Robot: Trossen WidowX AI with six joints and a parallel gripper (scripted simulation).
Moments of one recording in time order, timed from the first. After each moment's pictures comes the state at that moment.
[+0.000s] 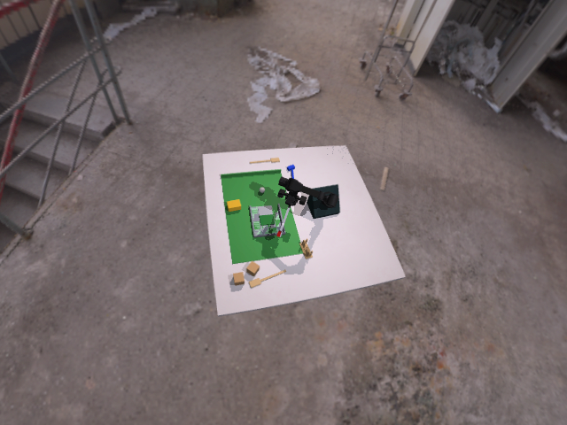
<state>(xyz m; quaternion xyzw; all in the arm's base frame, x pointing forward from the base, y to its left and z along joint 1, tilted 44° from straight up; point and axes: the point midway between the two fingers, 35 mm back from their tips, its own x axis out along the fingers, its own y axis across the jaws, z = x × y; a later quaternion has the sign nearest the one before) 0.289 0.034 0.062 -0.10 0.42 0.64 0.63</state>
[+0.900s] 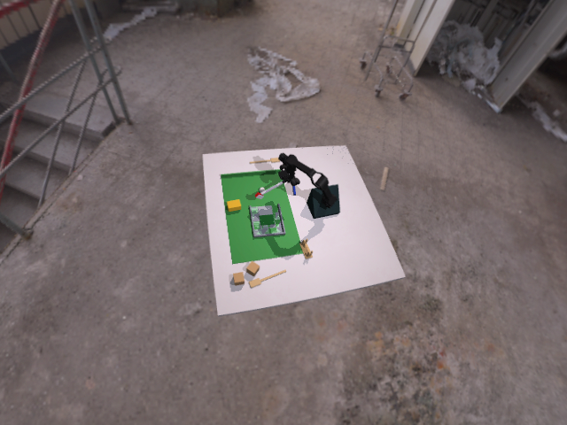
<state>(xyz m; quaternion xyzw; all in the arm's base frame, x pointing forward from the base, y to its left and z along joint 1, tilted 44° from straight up) 0.292 -0.112 -0.055 0.10 0.63 0.43 0.64</state>
